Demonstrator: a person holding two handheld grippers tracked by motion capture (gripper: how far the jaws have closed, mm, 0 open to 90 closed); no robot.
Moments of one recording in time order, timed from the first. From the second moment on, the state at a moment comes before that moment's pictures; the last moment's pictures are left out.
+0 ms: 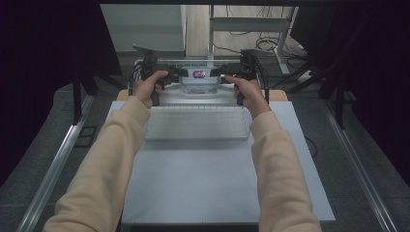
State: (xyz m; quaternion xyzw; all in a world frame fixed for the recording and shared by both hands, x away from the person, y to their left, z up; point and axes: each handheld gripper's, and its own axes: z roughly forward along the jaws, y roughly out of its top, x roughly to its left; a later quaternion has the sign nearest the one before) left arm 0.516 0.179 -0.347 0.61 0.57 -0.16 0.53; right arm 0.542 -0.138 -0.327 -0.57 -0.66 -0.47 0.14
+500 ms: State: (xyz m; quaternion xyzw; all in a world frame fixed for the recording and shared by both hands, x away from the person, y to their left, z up) left arm 0.507 0.177 -0.339 0.62 0.56 -0.10 0.55; right arm 0.527 -0.134 -0.319 -0.57 -0.65 -0.49 0.08
